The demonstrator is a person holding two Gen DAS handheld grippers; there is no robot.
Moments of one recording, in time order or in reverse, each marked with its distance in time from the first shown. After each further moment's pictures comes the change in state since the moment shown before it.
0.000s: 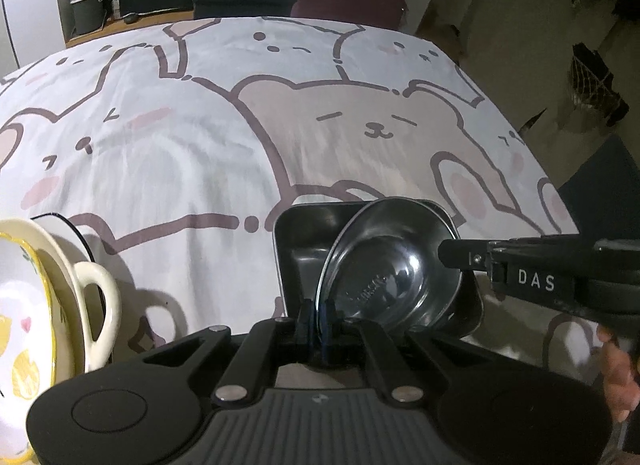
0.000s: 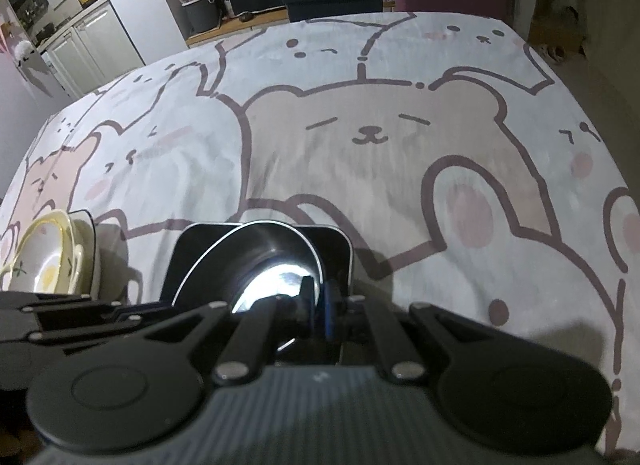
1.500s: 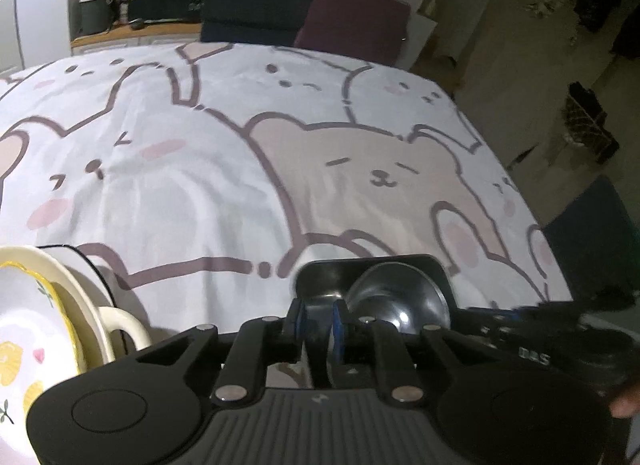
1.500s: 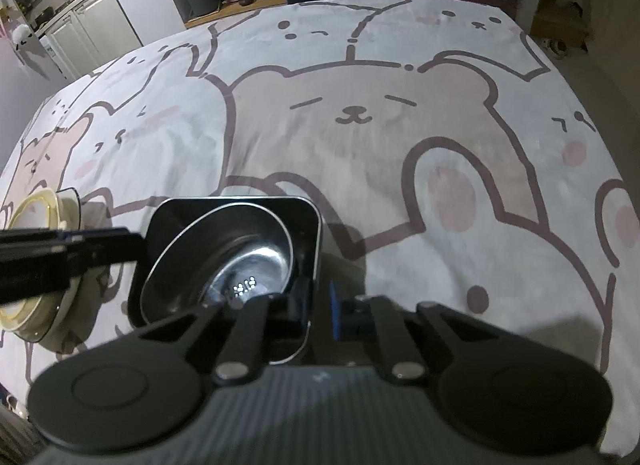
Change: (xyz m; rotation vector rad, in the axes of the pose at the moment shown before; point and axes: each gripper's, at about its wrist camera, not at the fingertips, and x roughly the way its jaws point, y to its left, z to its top) left arm -0.012 0.024 0.022 -0.078 -0.066 -0.050; right arm 0.006 -0.016 -0.008 -0.021 0.045 -0.011
